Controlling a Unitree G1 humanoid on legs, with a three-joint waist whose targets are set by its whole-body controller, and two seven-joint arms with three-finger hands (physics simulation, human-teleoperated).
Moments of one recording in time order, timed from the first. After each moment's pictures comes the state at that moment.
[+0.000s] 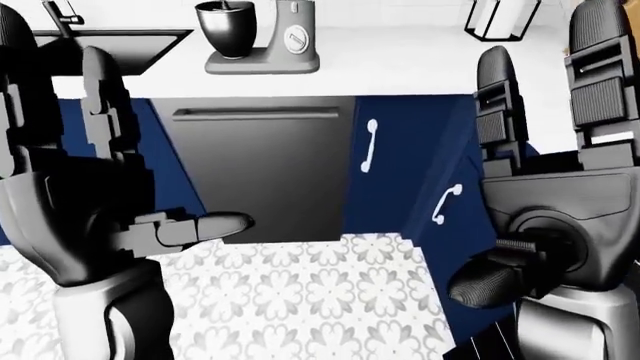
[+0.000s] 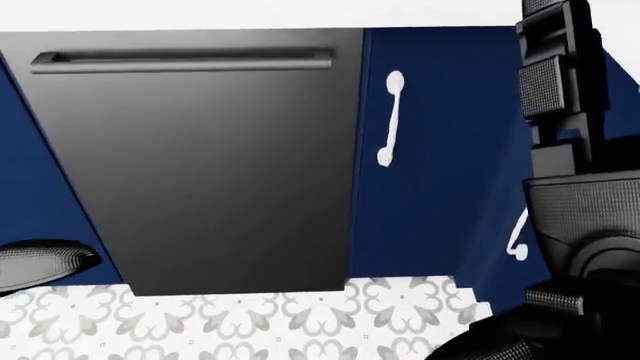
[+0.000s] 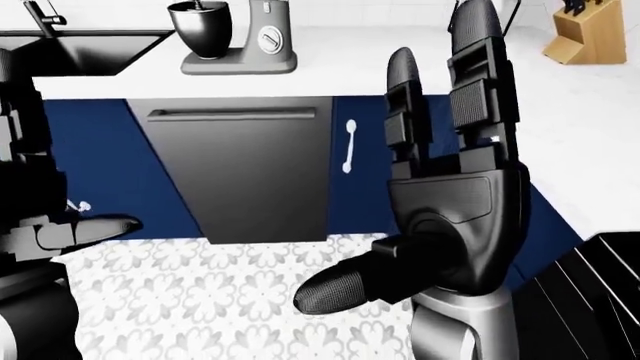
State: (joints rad) left arm -0.18 0.11 0.21 -0.90 -0.36 0.25 0.16; right arm -0.17 -0.19 -0.02 -1.04 0.66 0.35 -0.29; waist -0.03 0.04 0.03
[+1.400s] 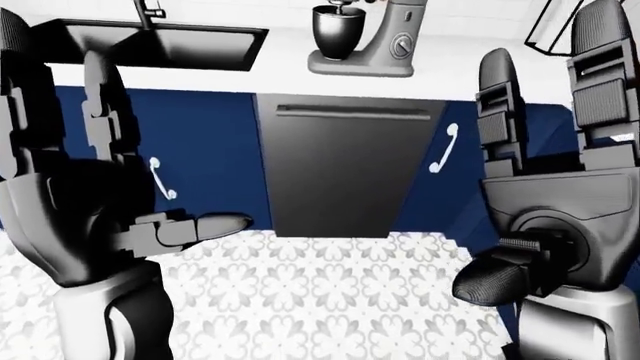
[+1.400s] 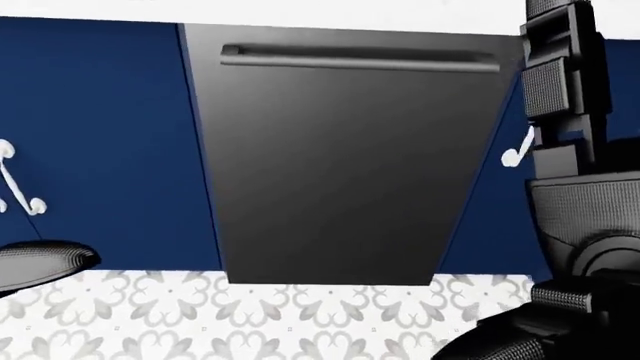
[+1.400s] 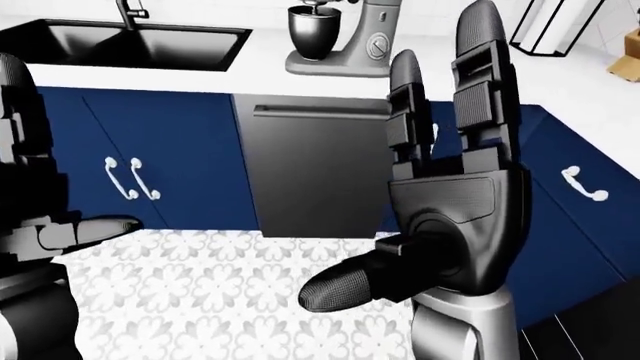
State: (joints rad) left arm -0.17 0.11 0.21 -0.89 -0.35 0.26 0.16; right arm -0.17 -0.15 -0.04 -1.04 0.67 0.36 -0.29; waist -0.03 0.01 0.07
